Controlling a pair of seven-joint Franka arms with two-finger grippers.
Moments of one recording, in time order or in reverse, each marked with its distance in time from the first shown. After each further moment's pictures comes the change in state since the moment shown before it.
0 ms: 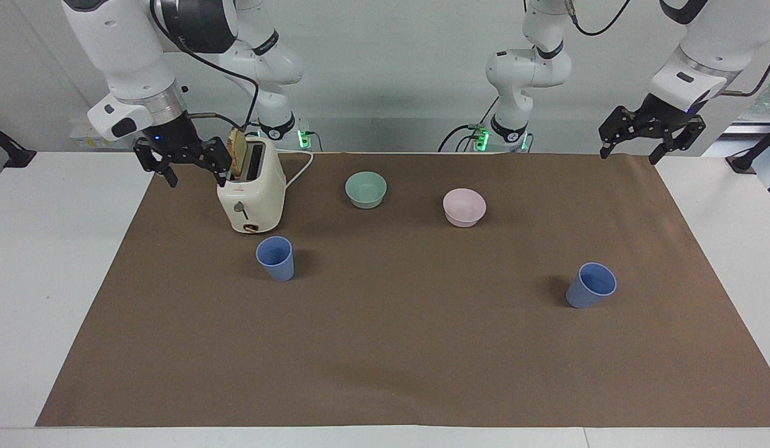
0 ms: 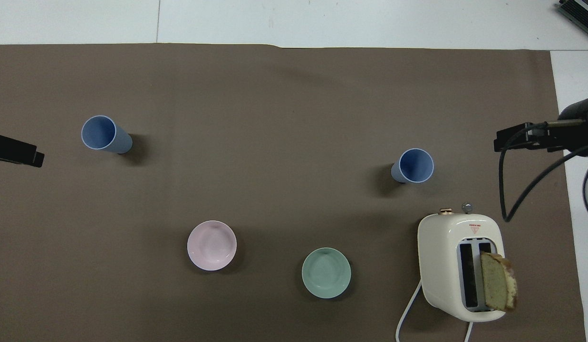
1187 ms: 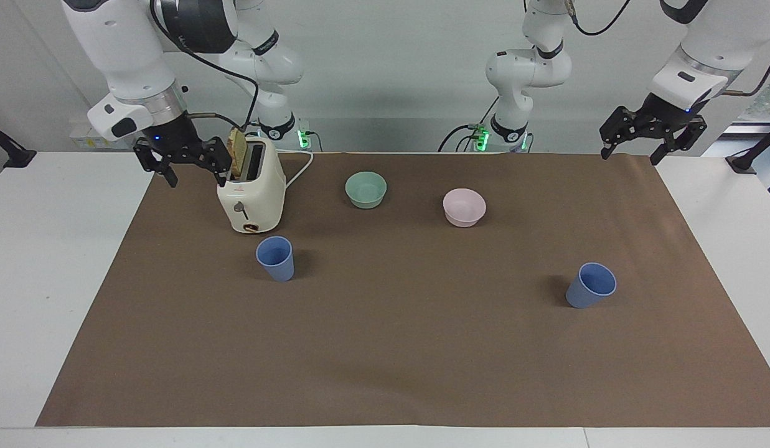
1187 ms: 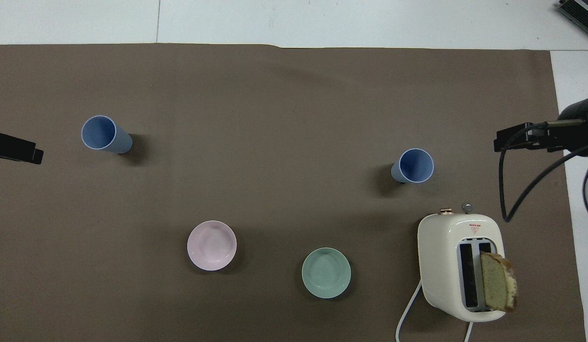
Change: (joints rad) left arm 0.000 0.000 0.000 0.000 0.001 0.024 0.000; right arm 0.000 0.000 0.000 0.000 0.000 0.000 0.000
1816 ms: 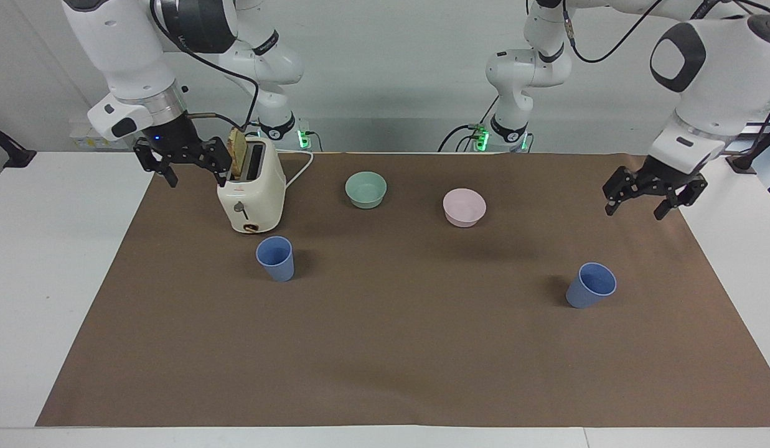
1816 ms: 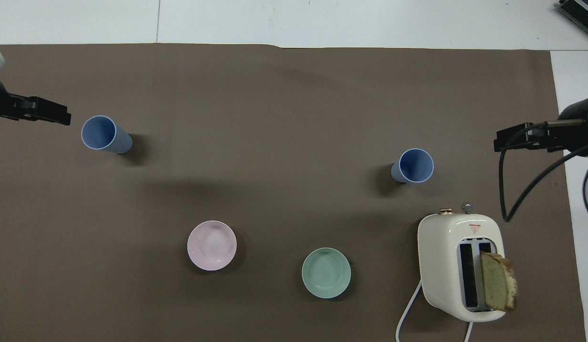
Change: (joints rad) left arm 0.026 0.155 0.003 -0.070 0.001 0.320 0.000; right arm 0.000 0.000 0.000 0.000 0.000 0.000 0.000
